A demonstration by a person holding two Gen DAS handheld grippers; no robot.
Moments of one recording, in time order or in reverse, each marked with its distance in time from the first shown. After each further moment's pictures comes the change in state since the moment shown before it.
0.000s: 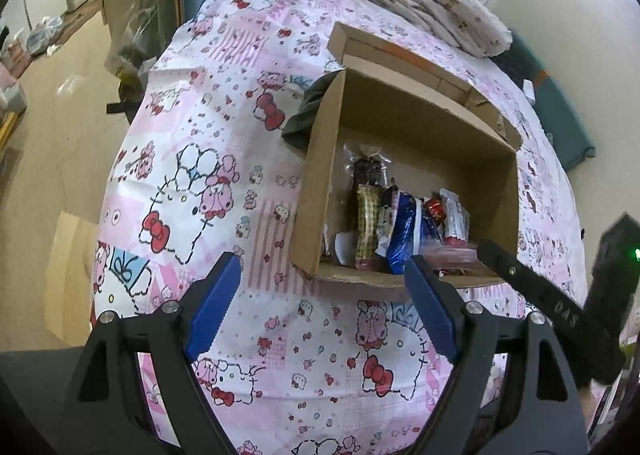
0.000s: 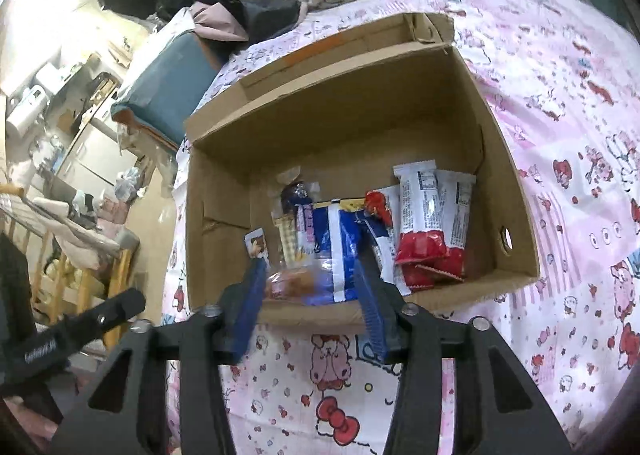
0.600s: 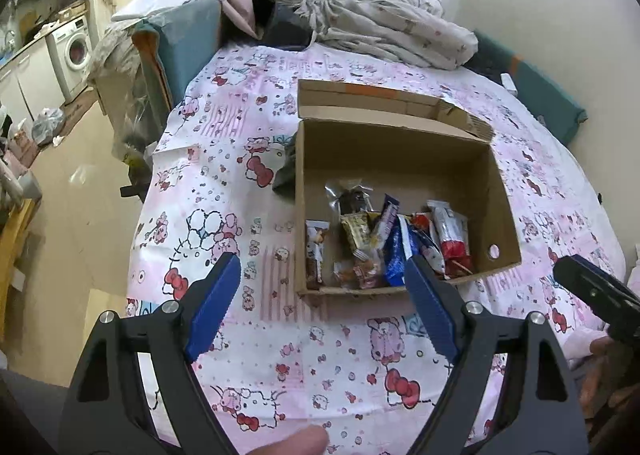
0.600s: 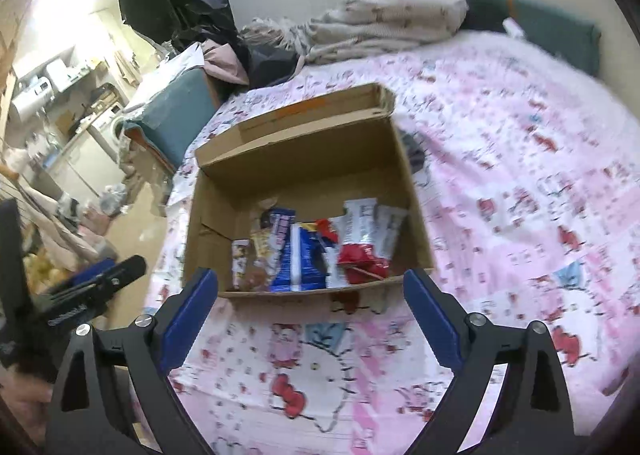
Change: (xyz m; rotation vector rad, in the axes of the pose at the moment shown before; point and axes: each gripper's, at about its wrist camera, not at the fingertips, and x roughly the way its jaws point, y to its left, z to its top) left arm -0.034 -0.040 -0.033 0.219 -0.222 0.081; right arm -0.079 0.004 -0.046 -0.125 -0.209 -0.114
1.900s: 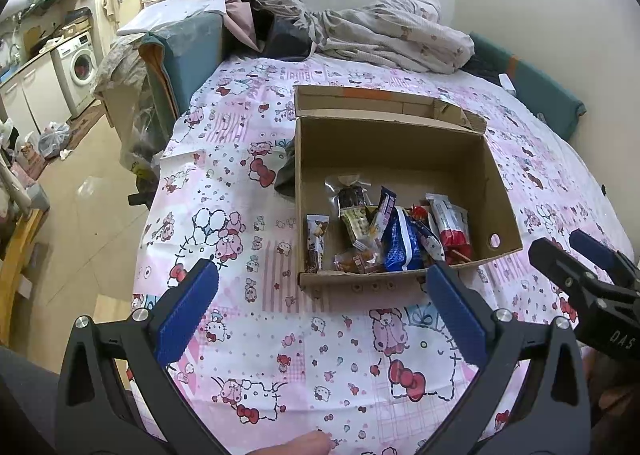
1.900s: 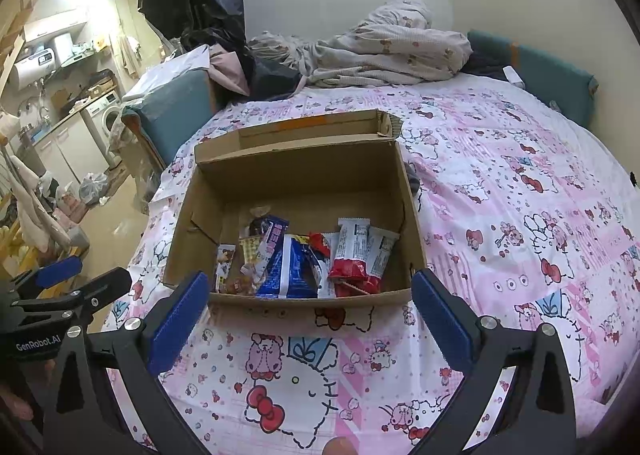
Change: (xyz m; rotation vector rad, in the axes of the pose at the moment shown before) left arm -0.011 -0.011 -0.020 0.028 -0.052 0.039; right arm 0.010 0.024 -0.013 -0.128 -0.086 -0.075
